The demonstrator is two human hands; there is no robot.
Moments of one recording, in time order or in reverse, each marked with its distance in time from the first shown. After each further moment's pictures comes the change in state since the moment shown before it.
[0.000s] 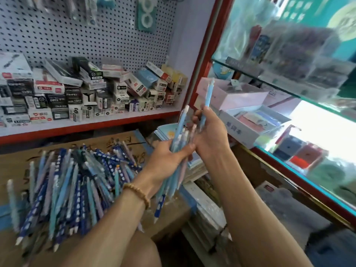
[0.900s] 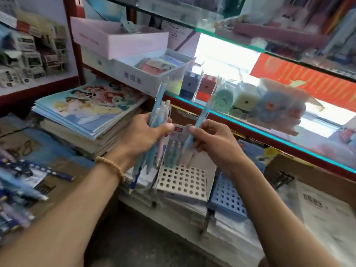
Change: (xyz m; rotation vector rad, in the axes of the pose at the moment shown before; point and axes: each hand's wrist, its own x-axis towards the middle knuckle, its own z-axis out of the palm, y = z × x) left_hand -0.018 -0.025 0.175 0.144 -0.437 -0.022; right_hand -0.162 -0.138 -0.213 -0.922 0.304 -0.092
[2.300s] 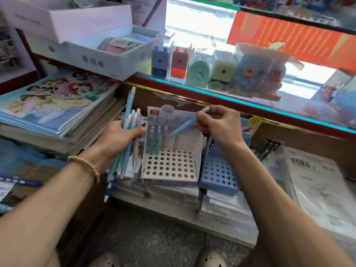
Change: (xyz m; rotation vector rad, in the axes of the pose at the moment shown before) left_hand 0.013 -0.045 0.014 0.143 -0.090 -0.250; right_hand -0.006 0.047 -0.047 0.069 0.436 -0.021
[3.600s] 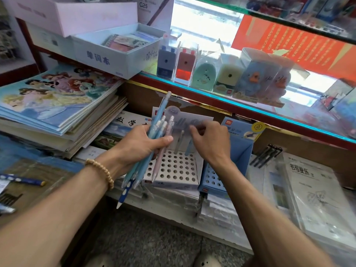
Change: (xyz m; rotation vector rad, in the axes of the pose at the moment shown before) left_hand -0.005 0.000 0.021 -0.047 -0.302 0.071; right_hand 0.006 0.045 0.024 -0.804 0.046 -0.256
